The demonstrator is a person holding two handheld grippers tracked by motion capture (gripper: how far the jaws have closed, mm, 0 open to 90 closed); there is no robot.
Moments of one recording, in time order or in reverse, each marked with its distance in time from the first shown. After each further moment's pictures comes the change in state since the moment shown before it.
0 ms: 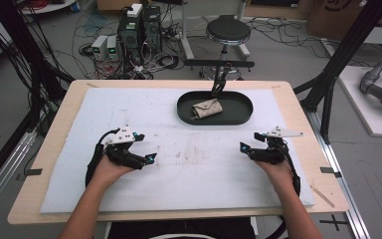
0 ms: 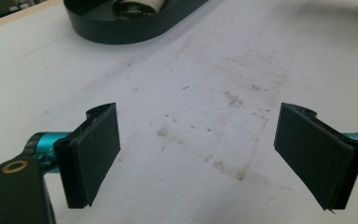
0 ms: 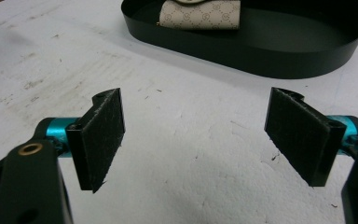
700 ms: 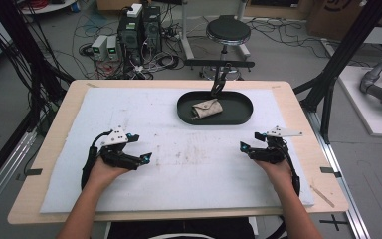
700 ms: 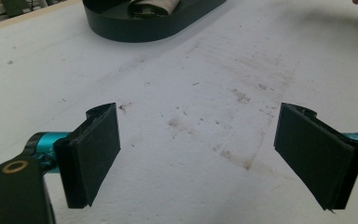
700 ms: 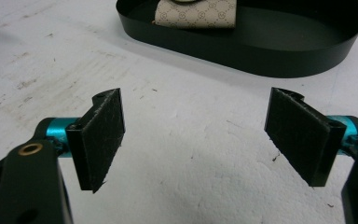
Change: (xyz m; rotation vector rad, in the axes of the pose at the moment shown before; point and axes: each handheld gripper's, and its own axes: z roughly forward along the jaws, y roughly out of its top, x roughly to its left) left arm 0.003 -0.008 -0.010 -0.030 0.020 -0.026; right arm -0.001 0.000 0.001 0.002 -0.014 -0.004
